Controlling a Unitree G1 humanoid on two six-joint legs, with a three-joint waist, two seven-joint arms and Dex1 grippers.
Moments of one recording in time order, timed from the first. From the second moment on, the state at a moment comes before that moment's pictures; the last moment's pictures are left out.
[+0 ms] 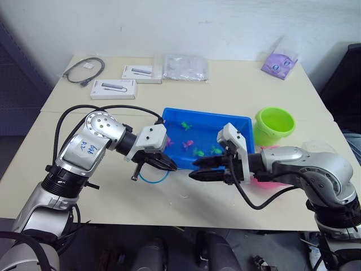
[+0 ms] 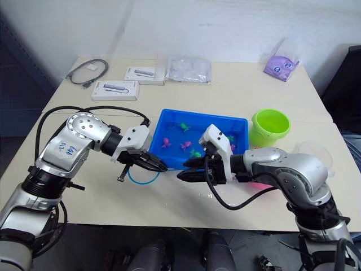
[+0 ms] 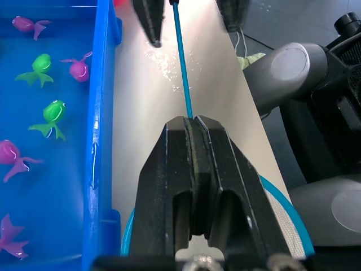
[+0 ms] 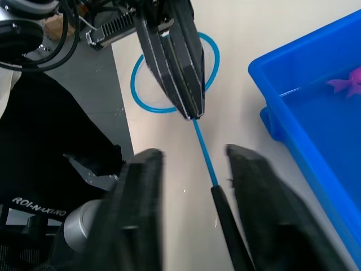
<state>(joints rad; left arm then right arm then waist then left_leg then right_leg) -0.77 0.72 -0.32 -0.06 -0.26 0.45 -1.40 -0.57 -0.66 0.07 -0.45 0.95 1.17 0.69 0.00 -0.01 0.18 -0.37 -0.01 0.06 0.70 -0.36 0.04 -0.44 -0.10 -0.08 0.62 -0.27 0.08</state>
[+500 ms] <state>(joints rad) -0.74 0.63 -0.20 -0.01 -0.35 0.41 -1.35 -0.51 -0.67 0.07 -0.44 0.90 1.06 0.76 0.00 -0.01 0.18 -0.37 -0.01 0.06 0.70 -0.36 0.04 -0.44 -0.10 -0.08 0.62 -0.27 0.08</state>
